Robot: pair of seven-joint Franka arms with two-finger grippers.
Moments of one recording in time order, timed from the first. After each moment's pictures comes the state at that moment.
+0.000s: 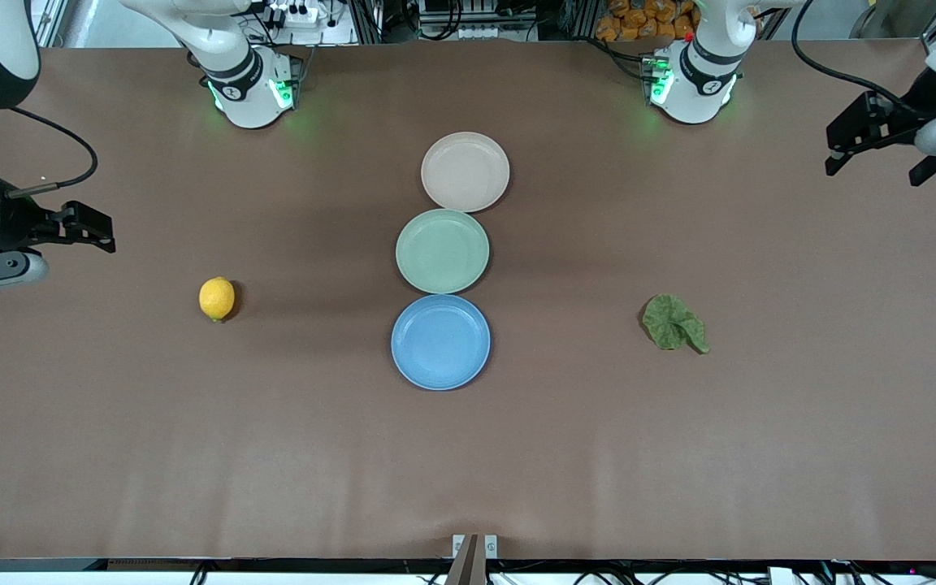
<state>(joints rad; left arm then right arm) -0.07 -0.11 -0.07 -1.58 0.01 1.57 0.05 -0.05 0.15 0.10 -1.45 -0.06 1.52 -0.16</state>
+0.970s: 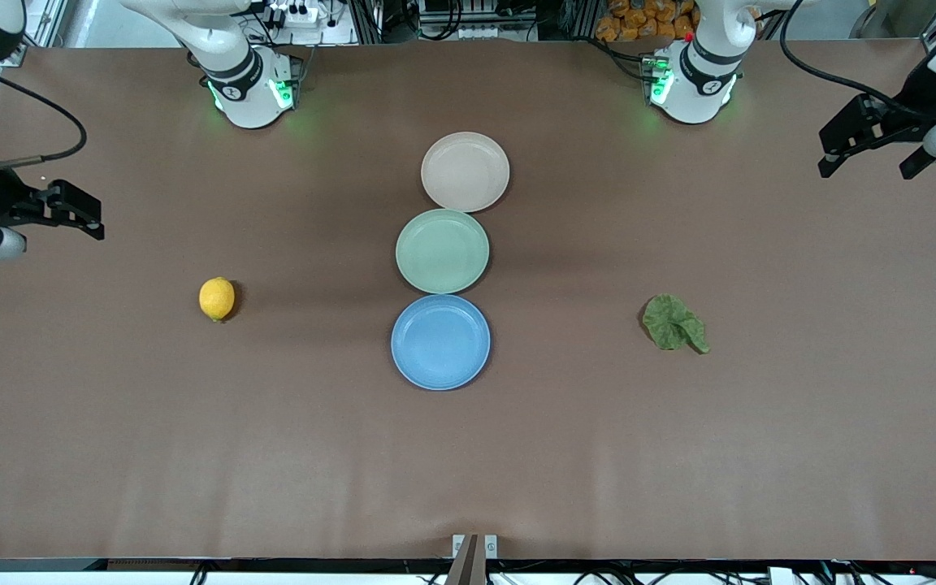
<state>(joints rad) -0.13 -0.11 -0.01 -1.57 0.01 1.56 -0.12 -0.03 0.10 0.10 -1.43 -0.06 1.51 -0.12</state>
